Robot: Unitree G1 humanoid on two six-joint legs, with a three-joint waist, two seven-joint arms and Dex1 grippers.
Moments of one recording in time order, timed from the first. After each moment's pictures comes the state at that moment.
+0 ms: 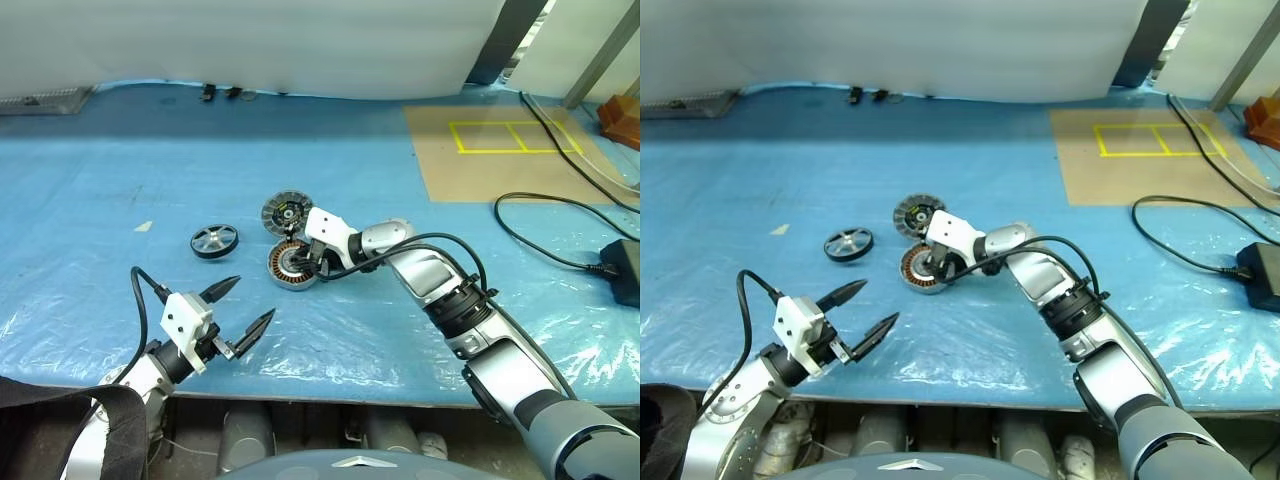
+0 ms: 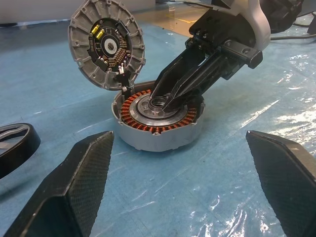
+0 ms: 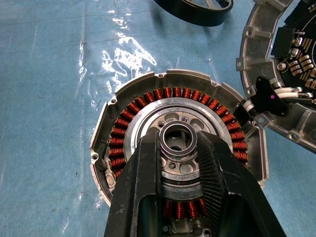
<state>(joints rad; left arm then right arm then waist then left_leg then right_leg) 0.35 0.42 0.03 -0.41 -0.35 0.01 -0.68 -0.73 -0.31 0.49 0.18 -0.02 0.53 0.96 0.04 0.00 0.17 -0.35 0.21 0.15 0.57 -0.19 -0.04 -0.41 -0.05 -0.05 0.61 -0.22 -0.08</state>
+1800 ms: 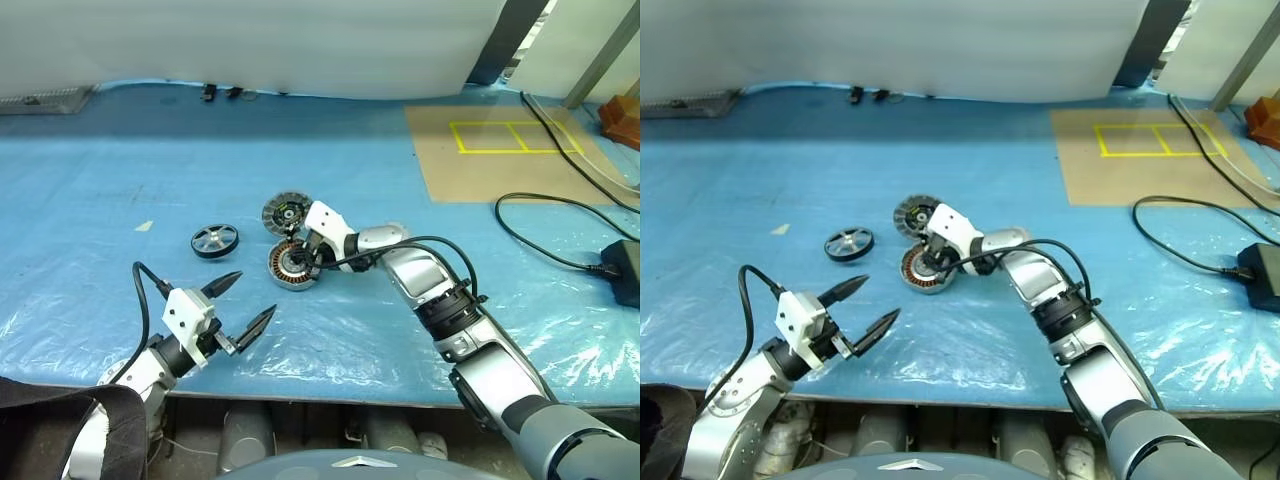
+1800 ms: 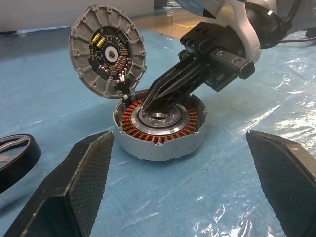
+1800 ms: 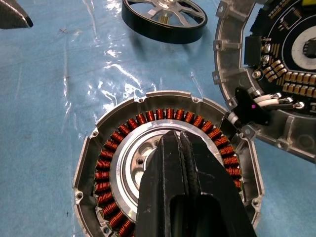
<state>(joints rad) 0.31 0.42 0.03 -0.40 -0.35 0.01 -0.68 -0.69 -0.23 0.41 0.23 0.02 0.54 0.89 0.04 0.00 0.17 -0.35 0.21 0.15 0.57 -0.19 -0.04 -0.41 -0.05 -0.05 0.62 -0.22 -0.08</state>
